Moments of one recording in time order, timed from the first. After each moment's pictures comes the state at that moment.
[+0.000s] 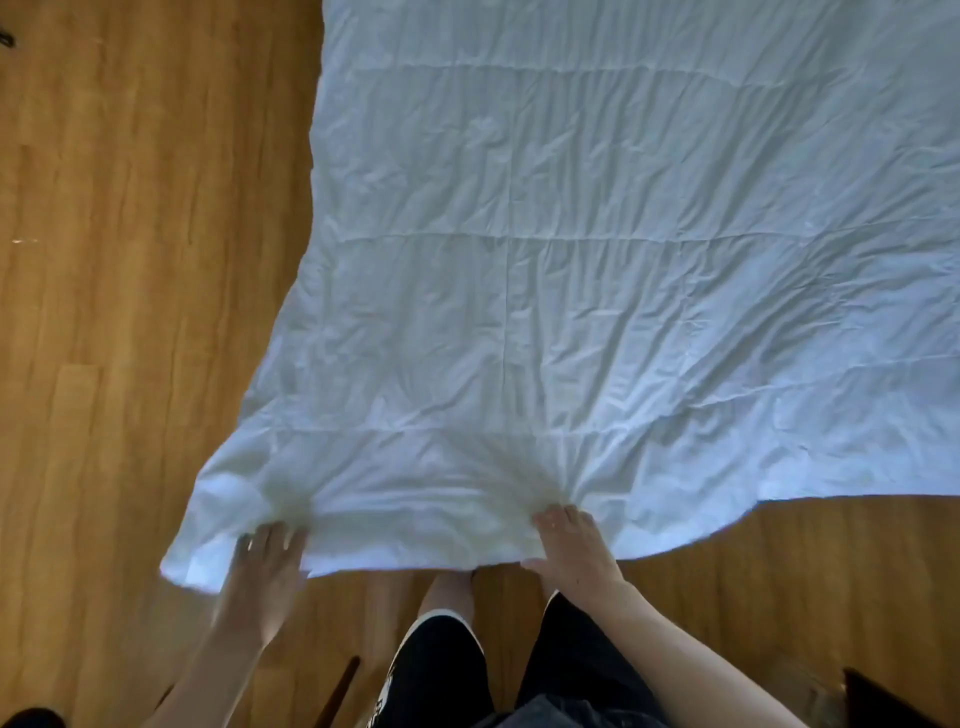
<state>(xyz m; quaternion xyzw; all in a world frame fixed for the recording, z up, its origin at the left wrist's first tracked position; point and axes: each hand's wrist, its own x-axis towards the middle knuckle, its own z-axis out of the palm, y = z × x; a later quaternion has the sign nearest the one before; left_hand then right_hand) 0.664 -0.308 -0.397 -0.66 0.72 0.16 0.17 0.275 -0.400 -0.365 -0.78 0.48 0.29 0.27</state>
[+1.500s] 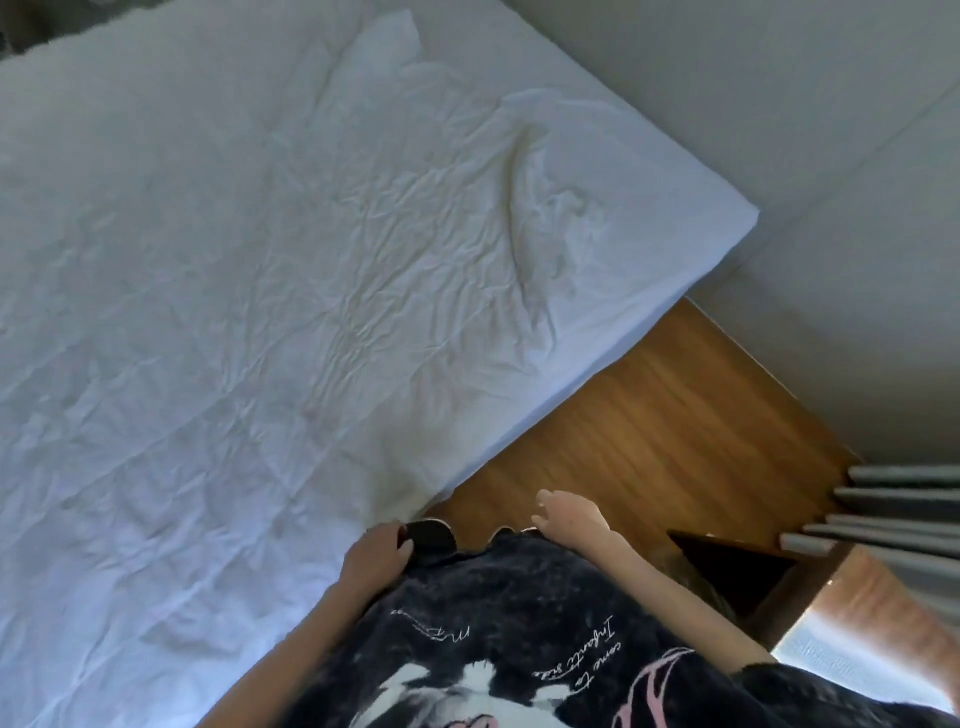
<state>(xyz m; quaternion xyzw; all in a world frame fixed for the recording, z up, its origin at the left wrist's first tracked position) -0.042 -0.444 -0.222 -0.51 0.74 0.35 0.27 -0.308 -0.341 -0.208 -0.48 0.75 0.14 0.44</state>
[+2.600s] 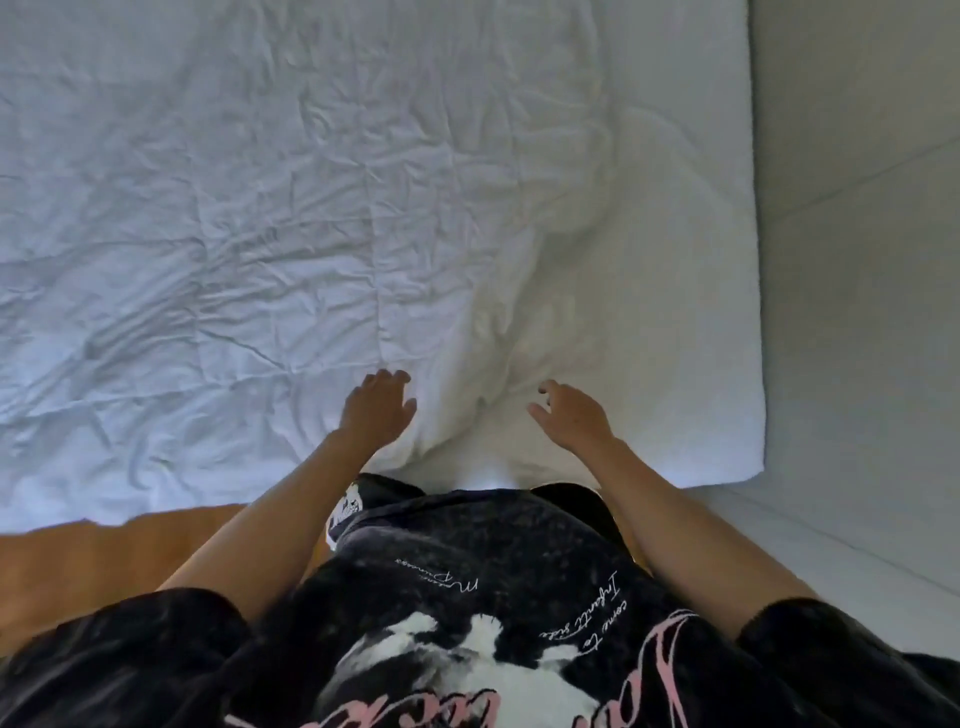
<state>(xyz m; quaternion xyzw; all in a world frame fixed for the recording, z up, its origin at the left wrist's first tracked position) -0.516 -0.727 -0.277 -0.67 0.62 0.37 0.16 -0.786 -0.750 -0.261 -0.63 0.63 0.21 0.40</state>
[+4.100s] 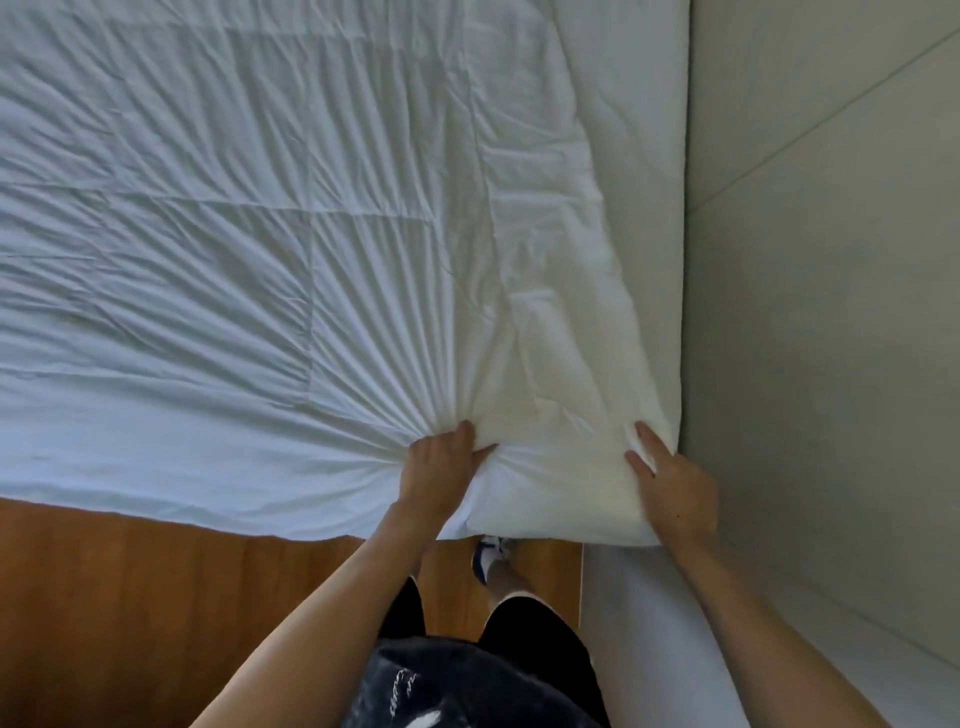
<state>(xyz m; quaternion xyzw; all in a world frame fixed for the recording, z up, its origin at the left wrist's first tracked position) -0.817 -0.624 -0.312 -0.66 0.71 0.22 -0.04 -1.102 -0.648 -0.271 -0.60 0.75 0.13 0.24</state>
